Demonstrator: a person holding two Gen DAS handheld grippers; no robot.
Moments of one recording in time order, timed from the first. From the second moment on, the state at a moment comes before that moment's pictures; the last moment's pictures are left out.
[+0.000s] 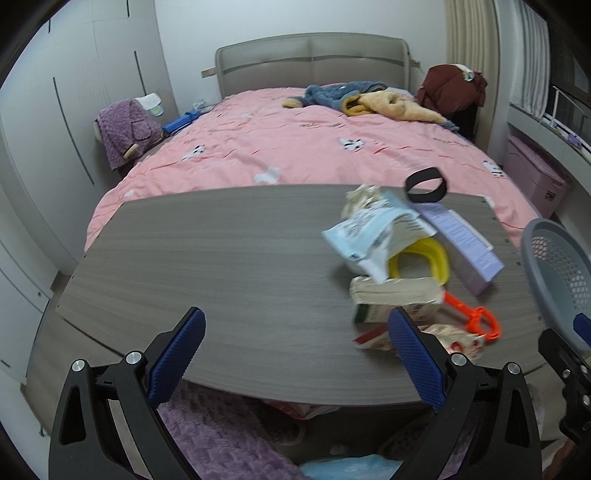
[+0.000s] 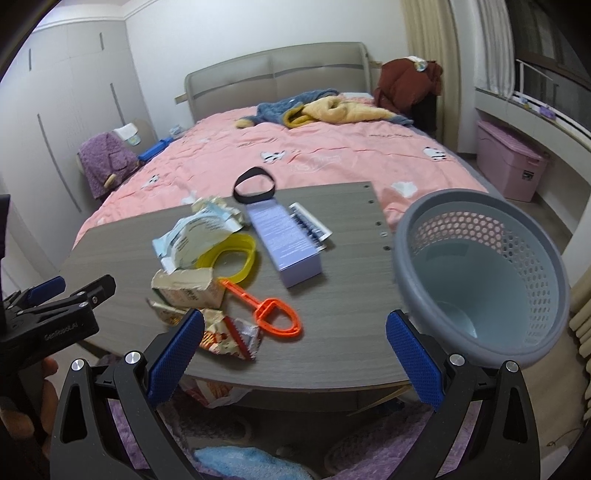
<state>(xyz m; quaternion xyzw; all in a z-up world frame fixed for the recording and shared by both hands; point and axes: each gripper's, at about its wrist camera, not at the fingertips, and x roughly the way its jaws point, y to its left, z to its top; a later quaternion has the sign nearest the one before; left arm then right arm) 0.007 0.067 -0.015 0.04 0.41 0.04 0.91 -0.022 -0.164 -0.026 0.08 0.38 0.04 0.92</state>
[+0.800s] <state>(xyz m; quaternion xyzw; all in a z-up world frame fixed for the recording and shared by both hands) 0.017 0.118 -0.038 0.01 0.43 0.07 0.90 0.030 -0.083 -0.065 -0.03 0.42 0.18 0.89</state>
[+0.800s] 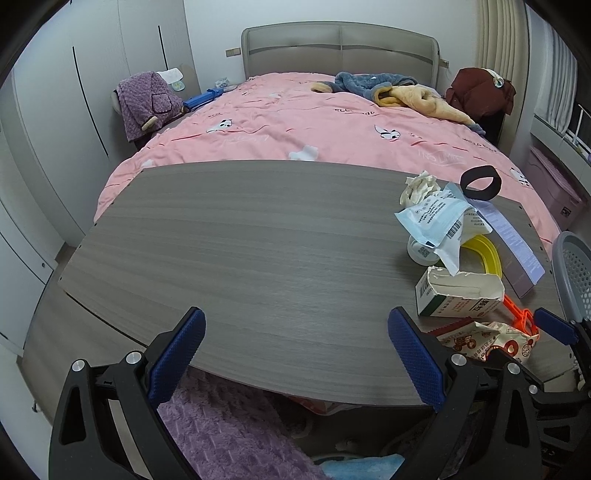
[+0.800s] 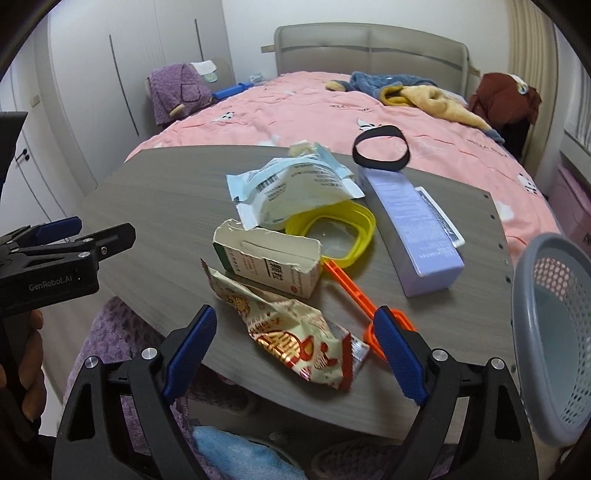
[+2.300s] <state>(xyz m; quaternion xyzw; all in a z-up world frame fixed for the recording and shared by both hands) 0.056 0.098 -0.056 0.01 0.43 0.00 0.90 -0.024 -0.157 -0.039 0.07 0.40 0.16 0.90</state>
